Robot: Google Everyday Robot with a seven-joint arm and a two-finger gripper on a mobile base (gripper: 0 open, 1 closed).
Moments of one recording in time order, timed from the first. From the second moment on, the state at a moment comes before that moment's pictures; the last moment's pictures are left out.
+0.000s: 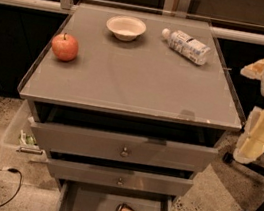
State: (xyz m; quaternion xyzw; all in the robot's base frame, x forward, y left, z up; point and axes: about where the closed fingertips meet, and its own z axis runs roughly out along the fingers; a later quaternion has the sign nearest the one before) arm 0.427 -0.216 0.957 -0.62 0.77 -0.03 0.16
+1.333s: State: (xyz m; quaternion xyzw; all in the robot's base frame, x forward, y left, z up) arm 0.380 -0.218 0.782 -0.66 0.74 0.07 0.14
